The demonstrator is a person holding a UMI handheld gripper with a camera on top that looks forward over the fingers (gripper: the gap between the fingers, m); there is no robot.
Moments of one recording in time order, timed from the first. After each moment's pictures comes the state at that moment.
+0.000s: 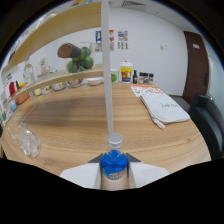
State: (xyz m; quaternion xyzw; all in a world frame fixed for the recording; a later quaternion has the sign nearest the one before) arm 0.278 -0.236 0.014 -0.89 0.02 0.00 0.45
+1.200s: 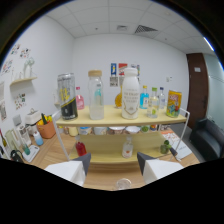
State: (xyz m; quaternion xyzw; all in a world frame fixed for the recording) arm -0.016 -0.256 0.305 -0.82 0.01 0.00 0.57
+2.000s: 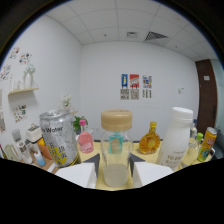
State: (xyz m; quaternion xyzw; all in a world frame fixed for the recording) arm -0.074 -0.088 0.380 -0.78 -0.03 0.03 0.62
